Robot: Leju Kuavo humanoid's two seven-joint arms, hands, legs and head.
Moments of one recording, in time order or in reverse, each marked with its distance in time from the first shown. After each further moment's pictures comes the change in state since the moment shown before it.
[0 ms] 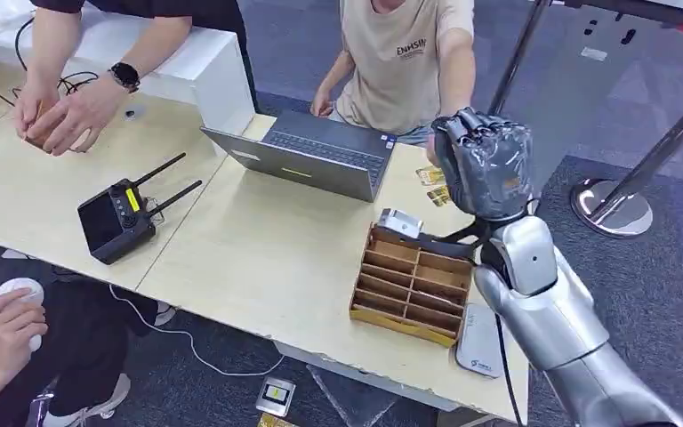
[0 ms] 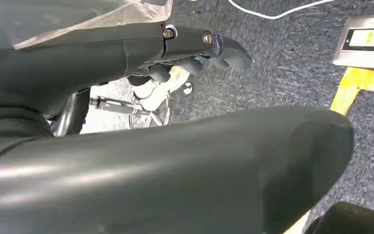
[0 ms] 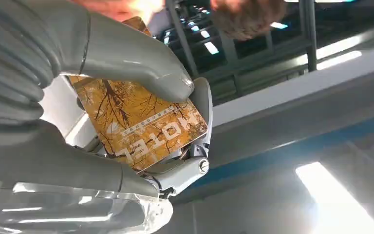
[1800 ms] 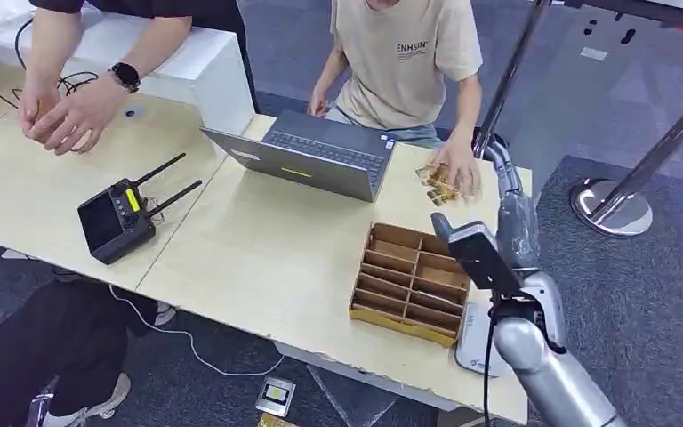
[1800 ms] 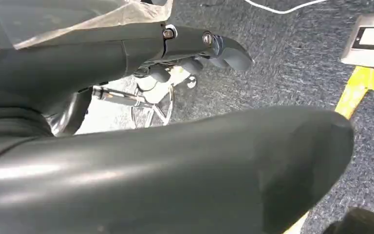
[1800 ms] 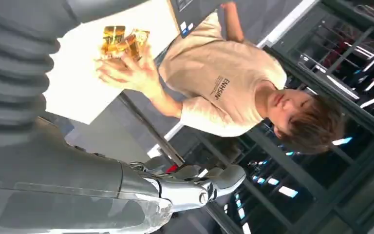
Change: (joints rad) left arm 0.018 0.006 0.033 0.000 0.018 0.024 0.009; right arm 0.327 -0.061 -0.099 -0.214 -0.789 0.214 -0.090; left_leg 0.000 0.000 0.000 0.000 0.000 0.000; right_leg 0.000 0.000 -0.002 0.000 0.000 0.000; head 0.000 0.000
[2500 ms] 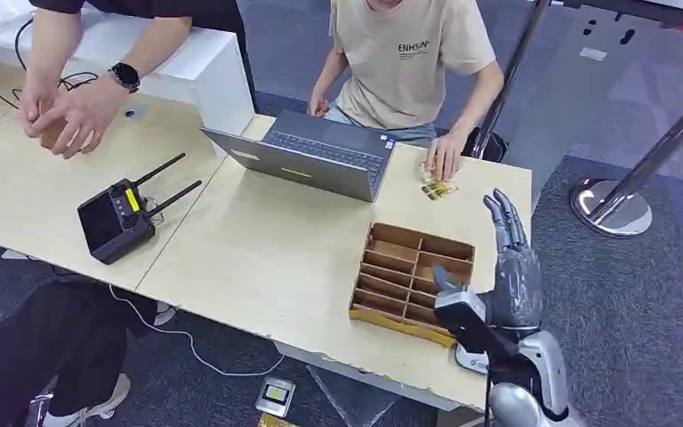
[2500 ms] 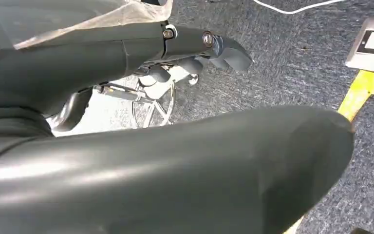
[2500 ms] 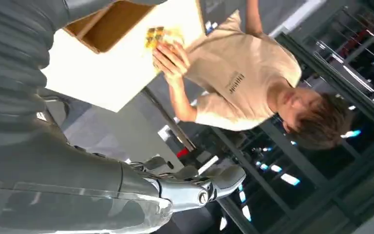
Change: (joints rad) left arm 0.001 0.001 0.025 0.000 0.010 0.010 0.000; right arm 0.210 -0.026 0.014 -0.154 0.216 -0.082 0.087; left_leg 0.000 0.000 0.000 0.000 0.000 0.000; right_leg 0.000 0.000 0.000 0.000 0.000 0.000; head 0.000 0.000
